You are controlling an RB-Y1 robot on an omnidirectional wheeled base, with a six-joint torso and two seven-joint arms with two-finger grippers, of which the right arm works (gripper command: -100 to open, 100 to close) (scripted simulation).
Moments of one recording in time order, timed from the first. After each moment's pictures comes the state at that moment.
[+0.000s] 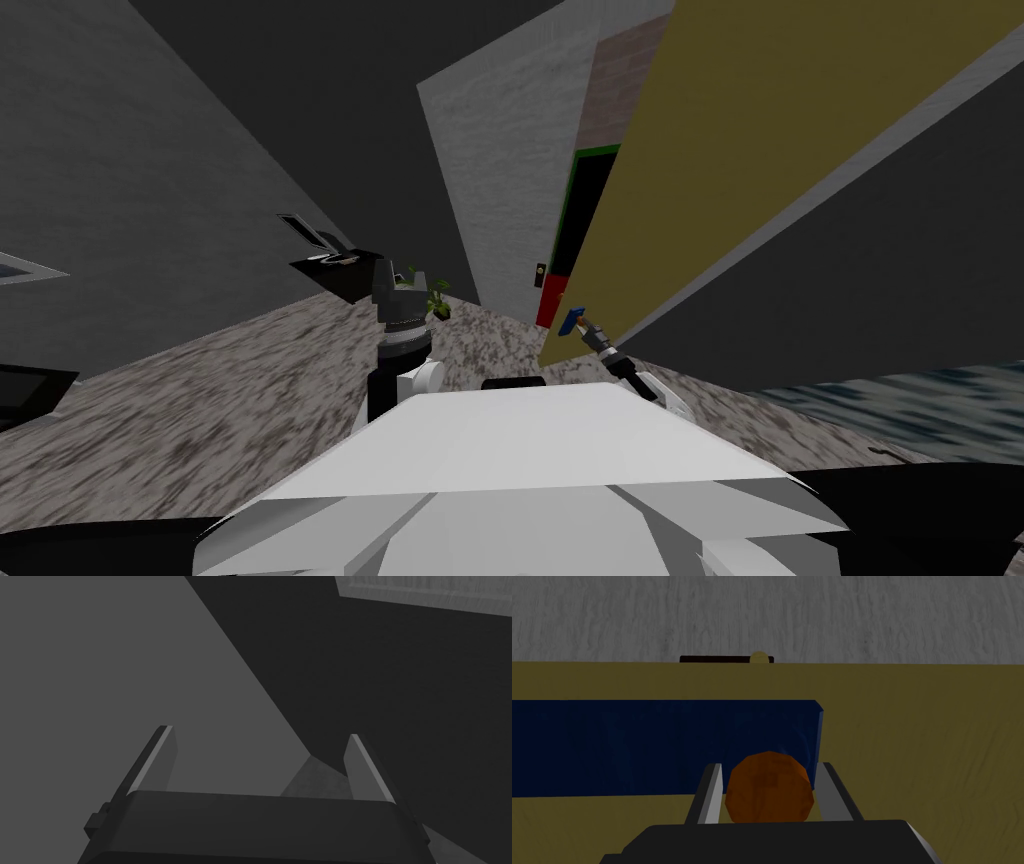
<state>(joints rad) 0.34 -0.57 0.05 -1.35 0.11 -0.67 -0.63</state>
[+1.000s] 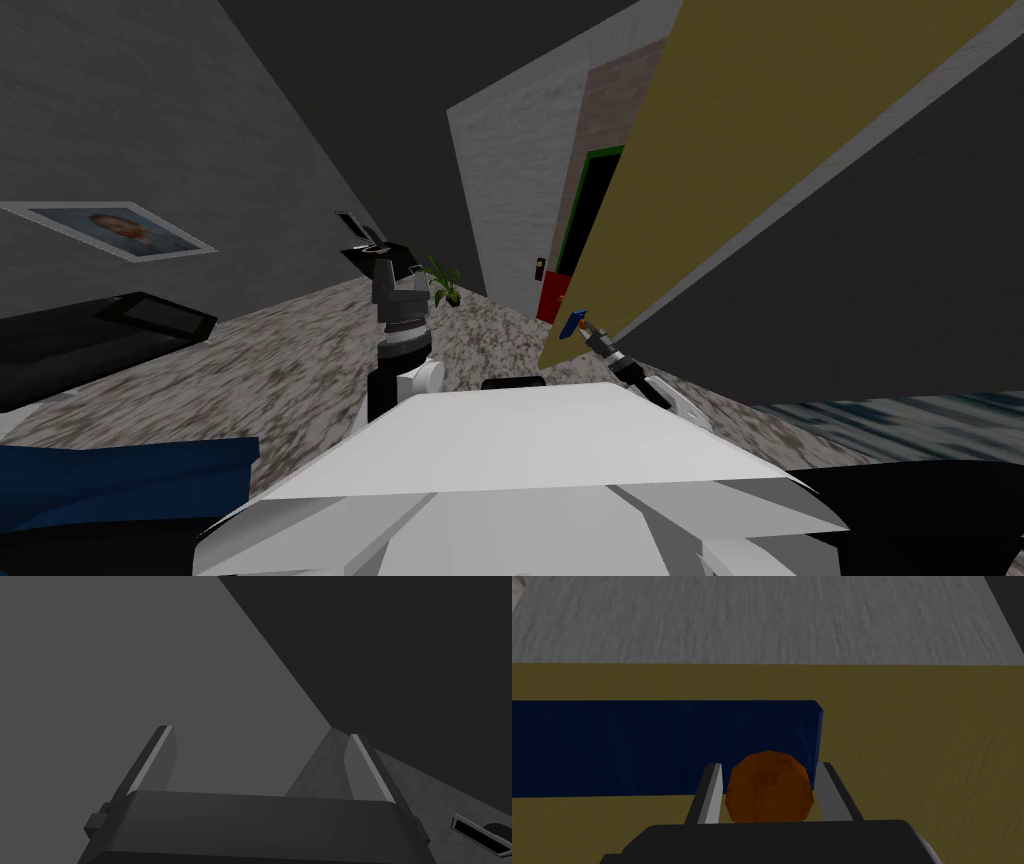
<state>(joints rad) 0.36 -0.63 0.07 -1.31 0.13 -0.78 -0.68</state>
